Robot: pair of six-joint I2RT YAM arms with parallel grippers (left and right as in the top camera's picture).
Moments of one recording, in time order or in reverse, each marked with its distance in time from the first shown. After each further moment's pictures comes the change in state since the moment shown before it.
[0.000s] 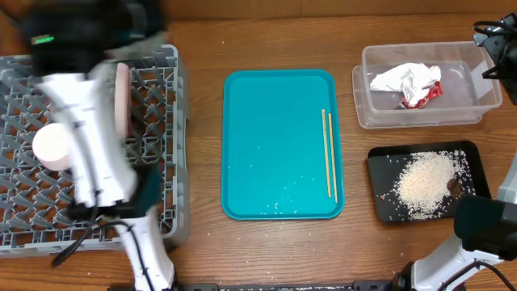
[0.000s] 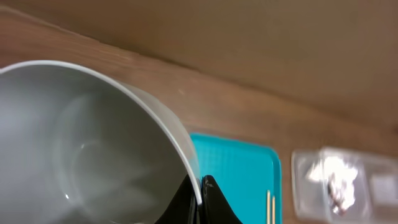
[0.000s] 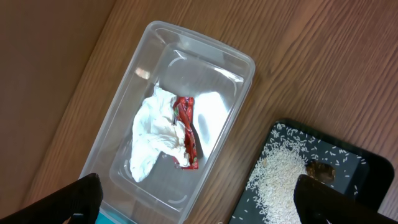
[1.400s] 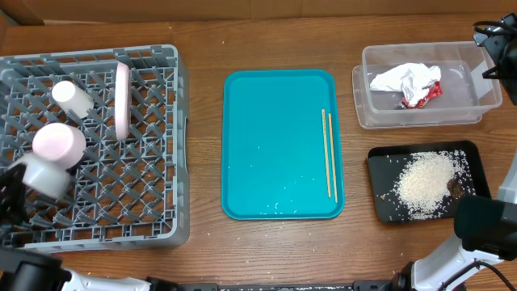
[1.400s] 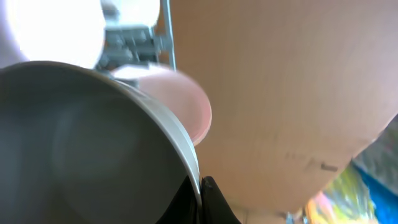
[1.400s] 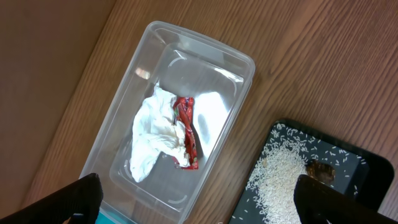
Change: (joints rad) left arm 1.223 -0.262 -1.659 0.163 1.132 0.688; right arm 0.000 0.000 0.000 0.000 0.000 0.000
